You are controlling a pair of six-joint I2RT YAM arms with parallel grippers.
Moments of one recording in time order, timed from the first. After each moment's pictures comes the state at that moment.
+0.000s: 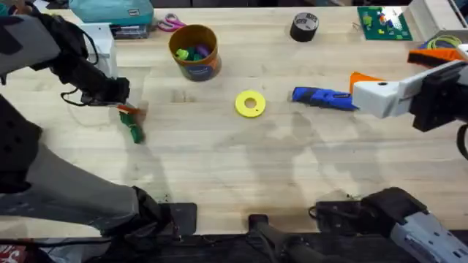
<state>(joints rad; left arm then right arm) 0.40 1.75 1.12 -0.86 0.09 0.40 0.28 0.67 1.04 -1.00 0.05 -0.07</state>
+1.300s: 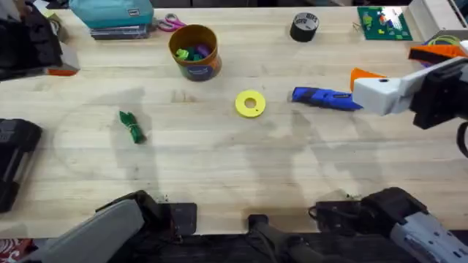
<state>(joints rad) 0.41 1.25 1.42 -1.29 0.00 0.12 0.28 0.67 1.04 -0.98 0.05 -0.07</state>
